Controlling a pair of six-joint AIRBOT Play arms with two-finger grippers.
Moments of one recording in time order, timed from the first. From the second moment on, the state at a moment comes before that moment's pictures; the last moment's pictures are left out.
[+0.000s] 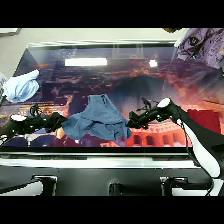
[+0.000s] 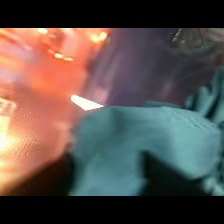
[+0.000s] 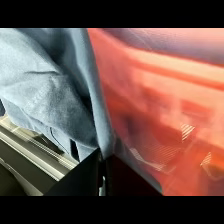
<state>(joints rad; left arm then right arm) 0.25 -1.40 0.70 0.68 -0.87 -1.28 0.16 -1.57 1.01 -0.72 1.16 1.45</state>
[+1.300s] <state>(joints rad) 0.24 -0.93 1.98 1.27 -1.20 -1.64 0.16 -0.86 1.89 -1.50 1.24 1.64</state>
